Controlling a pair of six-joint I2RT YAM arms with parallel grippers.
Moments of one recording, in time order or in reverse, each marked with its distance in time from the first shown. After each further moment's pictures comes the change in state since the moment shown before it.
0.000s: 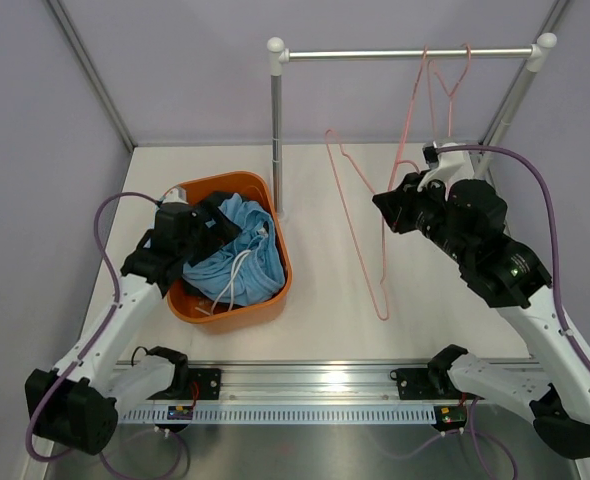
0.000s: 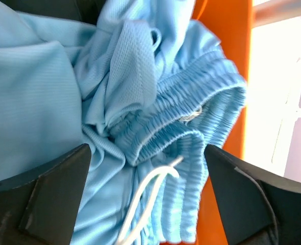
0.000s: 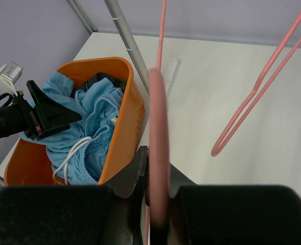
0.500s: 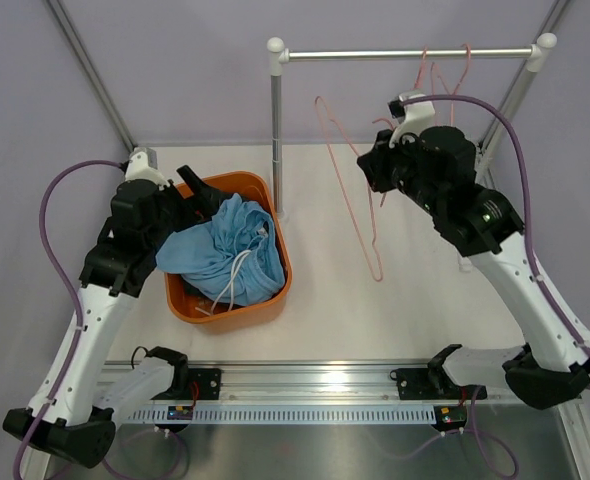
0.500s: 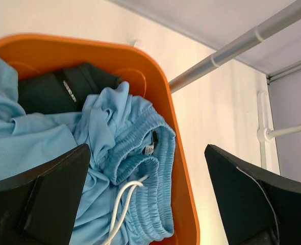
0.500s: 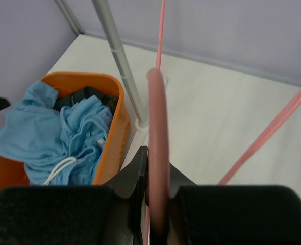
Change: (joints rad) left arm 0.000 -0.092 0.347 -0.159 -0.098 0.203; right arm 0.000 0.281 0.315 -0.060 0.013 -0.140
